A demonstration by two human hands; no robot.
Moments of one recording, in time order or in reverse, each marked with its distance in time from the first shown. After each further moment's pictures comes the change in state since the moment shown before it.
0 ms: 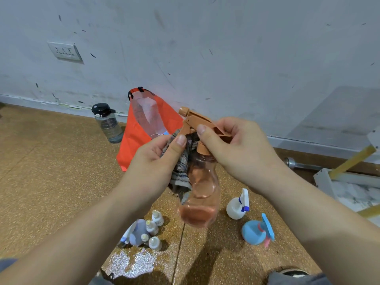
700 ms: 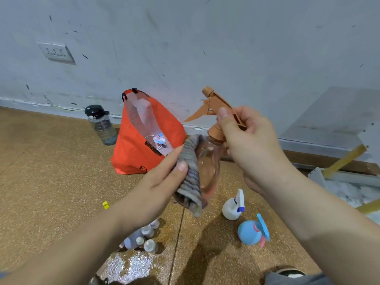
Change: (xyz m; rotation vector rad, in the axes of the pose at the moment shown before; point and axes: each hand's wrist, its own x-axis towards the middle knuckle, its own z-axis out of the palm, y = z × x) left_hand -0.007 -0.017 -0.004 0.282 -0.334 0.162; right_hand 0.011 0.010 -0.006 0.268 0.281 0.081
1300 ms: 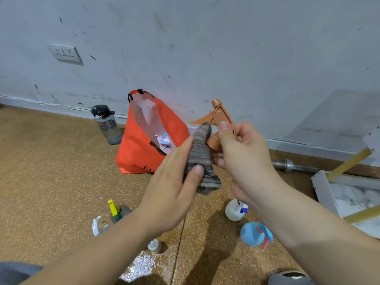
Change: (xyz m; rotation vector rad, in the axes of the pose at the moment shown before) left_hand 0.002 -0.026 0.019 0.403 0.262 0.213; right_hand -0.019 0.009 0.026 0.174 0.082 0.178
